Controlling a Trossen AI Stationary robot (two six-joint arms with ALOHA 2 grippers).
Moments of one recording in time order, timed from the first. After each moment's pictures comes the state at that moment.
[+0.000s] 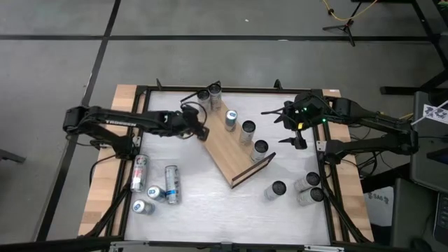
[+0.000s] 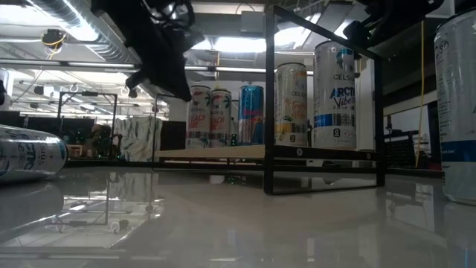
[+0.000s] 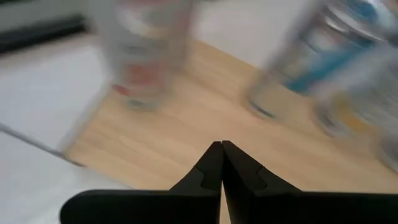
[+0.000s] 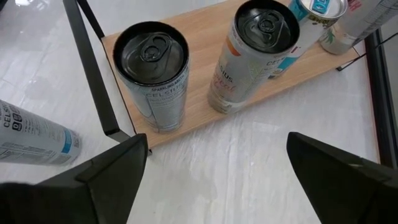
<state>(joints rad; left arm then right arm) 0.12 1.33 0.90 -0.43 -0.44 -0.80 -0.28 1.00 1.06 -0.92 -0.25 -0.42</state>
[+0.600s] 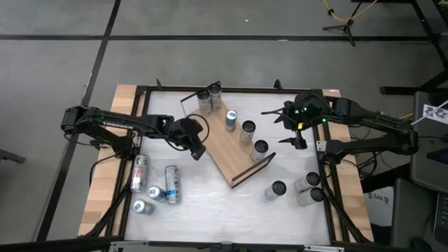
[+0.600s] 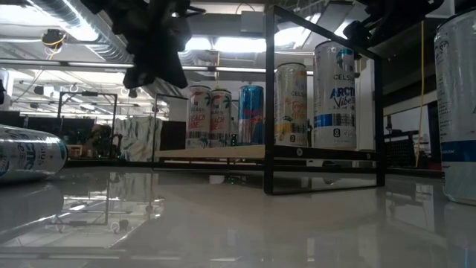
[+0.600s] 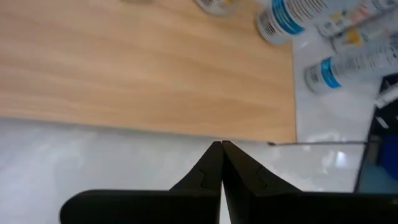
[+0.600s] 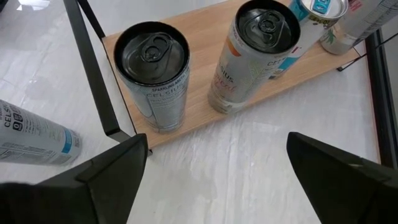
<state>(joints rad) 0.03 1.30 0.90 -0.44 0.02 -0.78 -0.28 1.00 1.06 -0.92 -0.25 -0.42</state>
